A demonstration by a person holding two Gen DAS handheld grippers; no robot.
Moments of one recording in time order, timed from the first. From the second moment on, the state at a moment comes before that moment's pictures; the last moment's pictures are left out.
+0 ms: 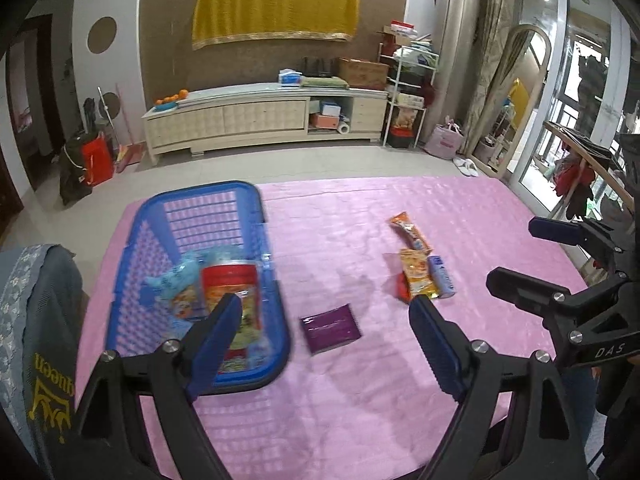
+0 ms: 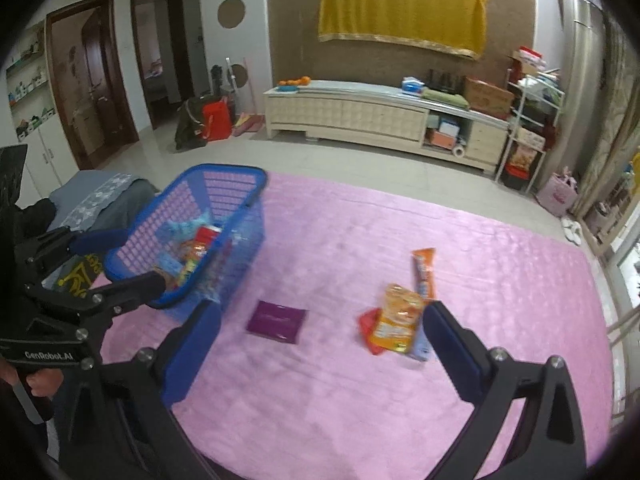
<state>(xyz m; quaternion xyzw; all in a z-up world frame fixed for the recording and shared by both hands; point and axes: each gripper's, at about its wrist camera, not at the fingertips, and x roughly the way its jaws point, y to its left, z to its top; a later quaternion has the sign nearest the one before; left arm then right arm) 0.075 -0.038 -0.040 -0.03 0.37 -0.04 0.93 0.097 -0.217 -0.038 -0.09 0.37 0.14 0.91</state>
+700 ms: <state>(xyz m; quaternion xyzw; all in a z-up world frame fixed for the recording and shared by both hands) 0.149 -0.135 -0.082 0.04 0.41 -0.11 0.90 0.129 -0.313 -0.088 -0.05 0.42 0.08 0.90</state>
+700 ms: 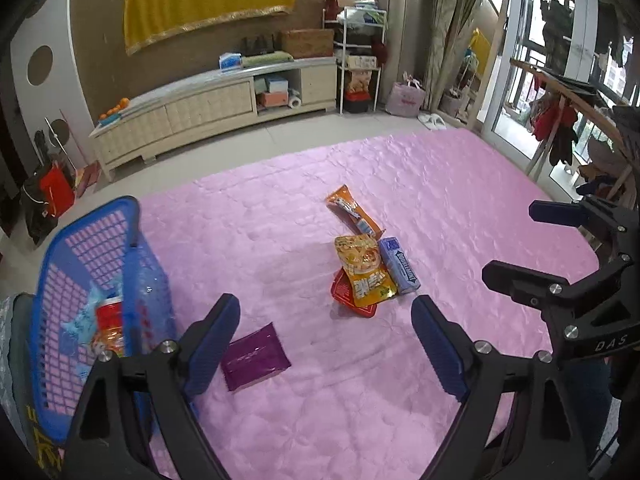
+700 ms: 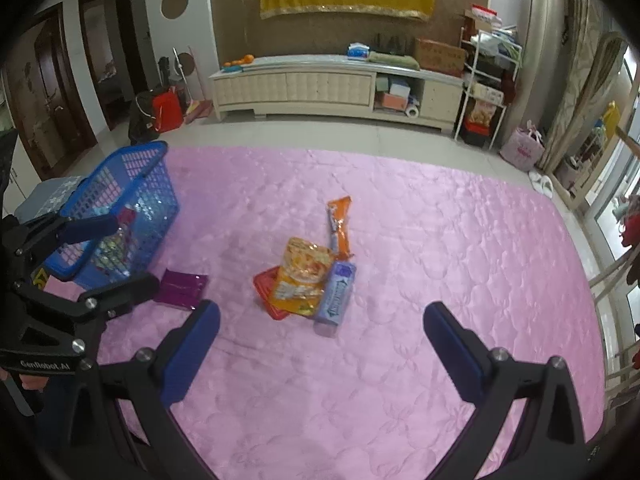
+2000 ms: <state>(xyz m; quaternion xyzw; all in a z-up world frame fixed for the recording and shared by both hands) 0.248 -0.123 -0.183 0.00 0.52 -0.12 0.85 0.231 -0.331 -0.211 -0.04 0.53 0.06 0.84</state>
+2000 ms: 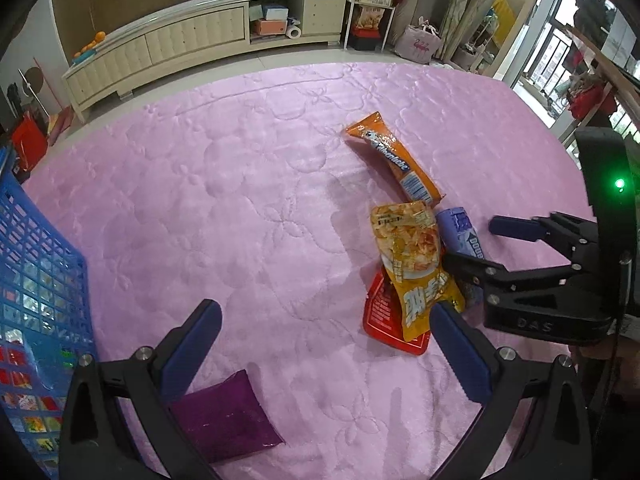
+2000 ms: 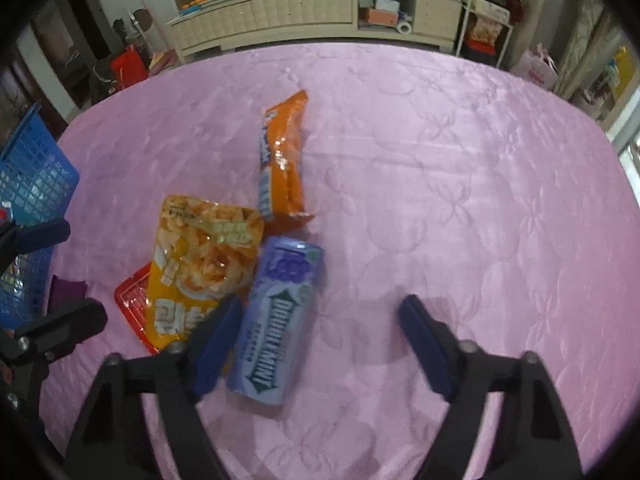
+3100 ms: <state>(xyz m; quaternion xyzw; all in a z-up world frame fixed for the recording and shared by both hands) 0.260 -0.132 -0.196 0.04 0.55 -0.16 0.82 0.205 -0.359 -0.197 0.01 0.50 0.11 0.86</state>
